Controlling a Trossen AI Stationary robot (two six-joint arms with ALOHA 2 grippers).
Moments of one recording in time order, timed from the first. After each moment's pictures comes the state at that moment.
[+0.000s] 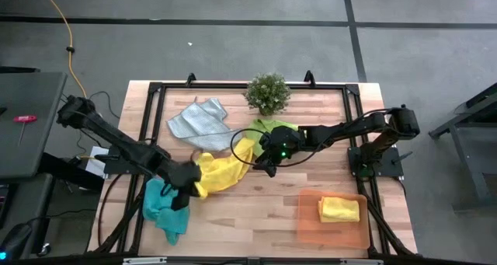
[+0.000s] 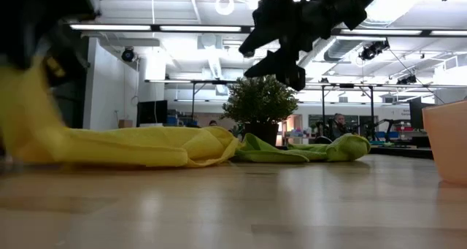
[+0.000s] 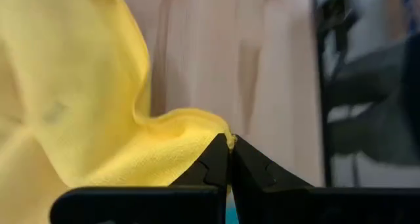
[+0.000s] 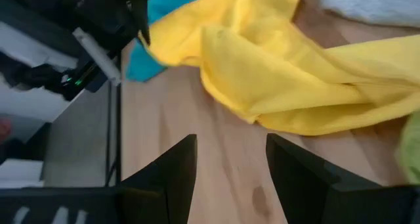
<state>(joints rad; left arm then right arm) -0.36 1.08 0.56 -0.32 0.07 -0.69 0.03 1.60 0.97 0.03 -0.26 0.65</state>
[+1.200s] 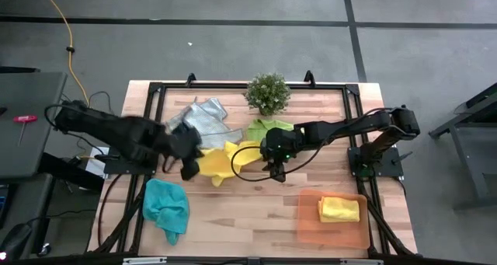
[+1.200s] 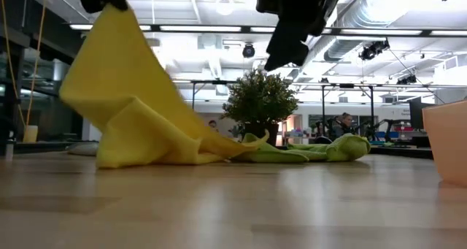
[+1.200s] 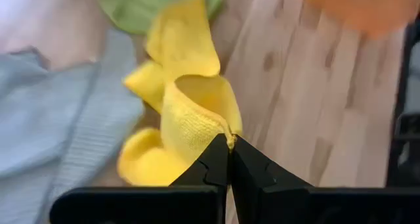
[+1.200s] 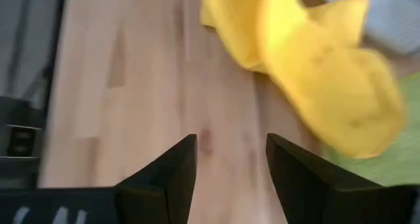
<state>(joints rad) -0.19 1.14 1.11 -0.97 -0.24 -0.64 0.06 1.60 1.19 -0.50 -0.16 0.22</state>
